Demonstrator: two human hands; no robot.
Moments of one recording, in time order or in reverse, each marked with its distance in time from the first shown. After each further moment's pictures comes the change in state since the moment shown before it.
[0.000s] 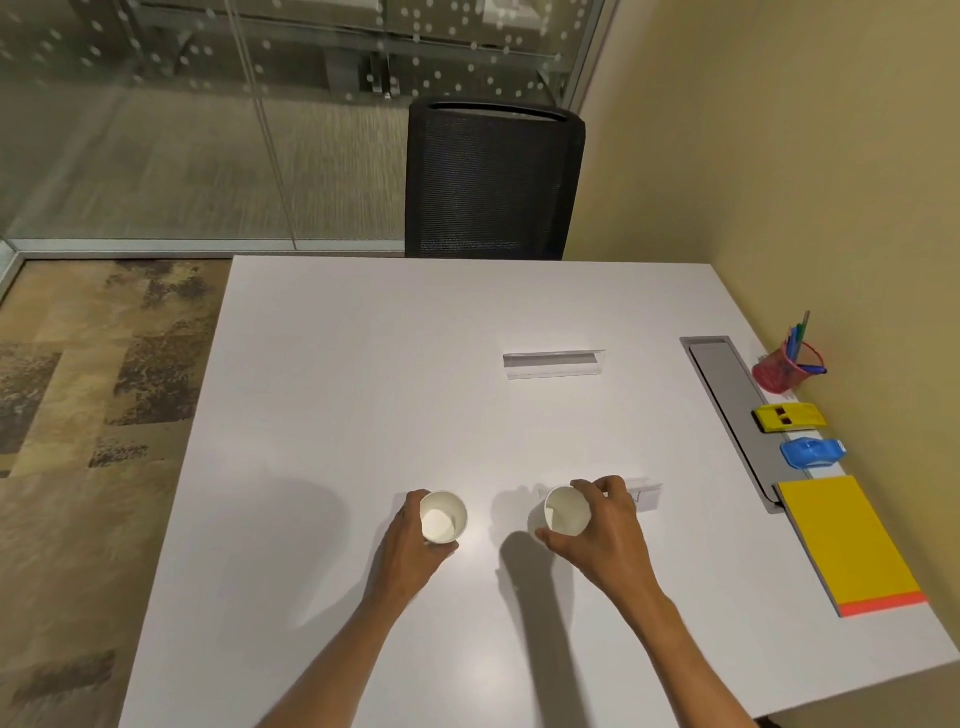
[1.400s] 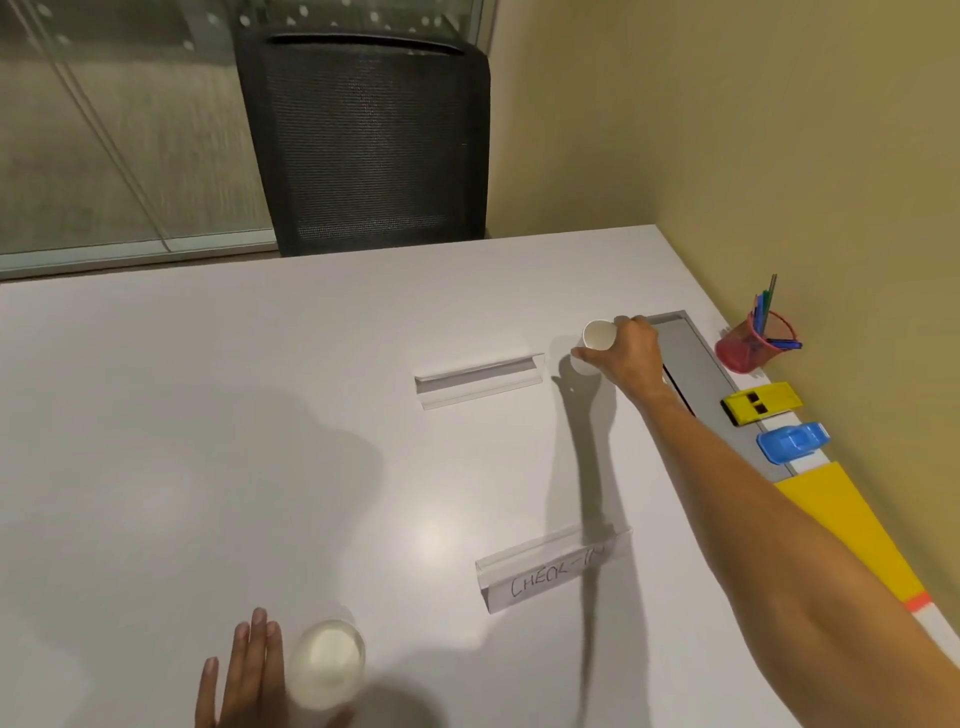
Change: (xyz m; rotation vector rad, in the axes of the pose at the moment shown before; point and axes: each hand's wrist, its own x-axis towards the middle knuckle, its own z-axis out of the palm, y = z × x) left_hand 0.028 -0.053 0.020 0.743 0.222 0.268; right_hand 0.338 0.118 -0.064 -0.095 0.271 0.194
